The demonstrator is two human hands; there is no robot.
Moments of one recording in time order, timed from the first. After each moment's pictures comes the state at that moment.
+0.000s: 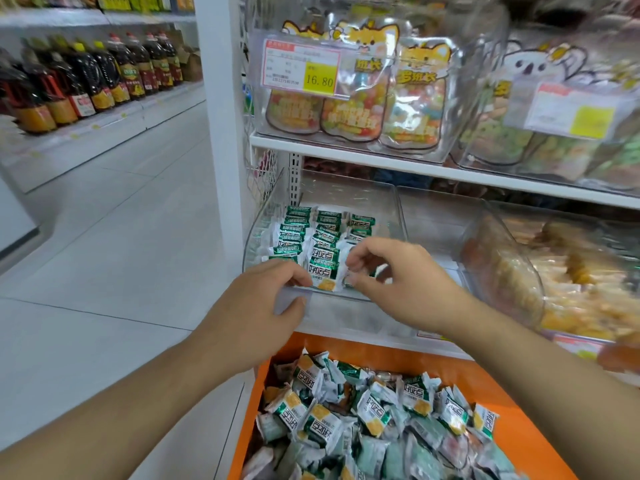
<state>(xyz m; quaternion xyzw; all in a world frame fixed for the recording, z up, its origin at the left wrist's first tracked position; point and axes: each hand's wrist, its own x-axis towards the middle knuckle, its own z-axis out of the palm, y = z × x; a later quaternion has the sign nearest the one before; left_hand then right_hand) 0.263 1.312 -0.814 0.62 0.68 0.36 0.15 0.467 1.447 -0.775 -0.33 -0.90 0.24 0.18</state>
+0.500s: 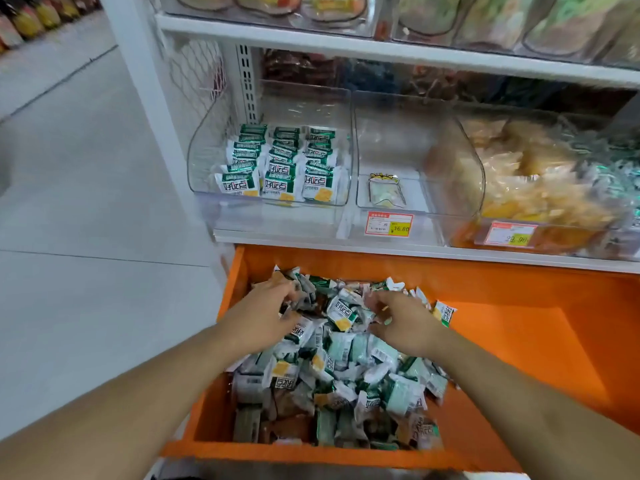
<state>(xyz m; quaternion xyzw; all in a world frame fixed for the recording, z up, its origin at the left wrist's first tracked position) 0.343 1.289 -0.949 0.63 0.71 0.11 0.29 0.615 1.385 -0.946 -0.50 -0.80 0.33 -0.05</state>
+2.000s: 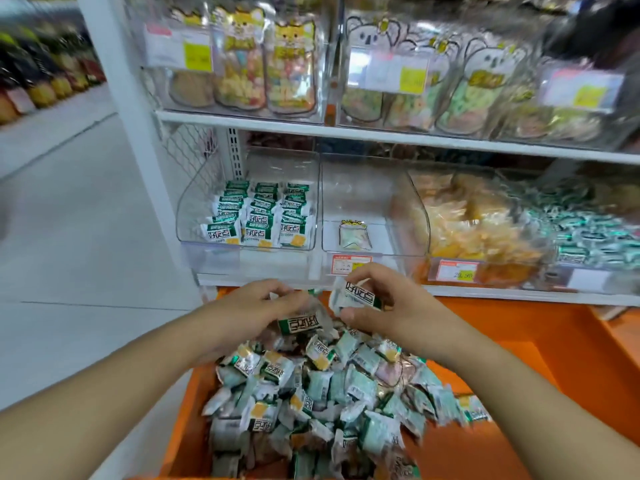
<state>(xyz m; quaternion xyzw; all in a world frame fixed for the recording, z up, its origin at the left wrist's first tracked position) 0.379 1.282 -0.807 0.44 0.66 0.29 0.53 0.629 1.351 -0.778 -0.42 -0.76 0.47 0.15</state>
